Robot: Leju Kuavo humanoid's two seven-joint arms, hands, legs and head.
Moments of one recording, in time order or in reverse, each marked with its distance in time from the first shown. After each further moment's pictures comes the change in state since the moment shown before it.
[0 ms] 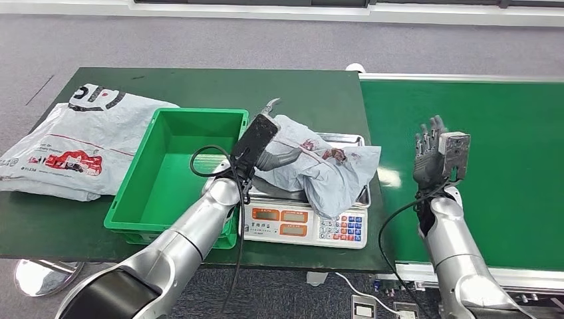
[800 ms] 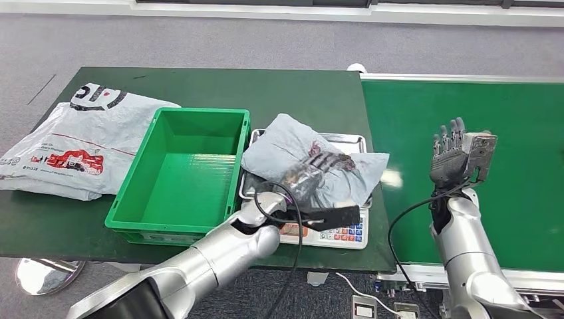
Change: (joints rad) left arm 0.005 -0.013 -0.697 -0.015 -0.288 0.026 0.361; right arm -0.016 -0.034 -0.125 0.030 -0.008 0.054 -0.005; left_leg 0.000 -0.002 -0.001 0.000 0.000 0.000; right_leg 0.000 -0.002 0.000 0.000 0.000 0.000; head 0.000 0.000
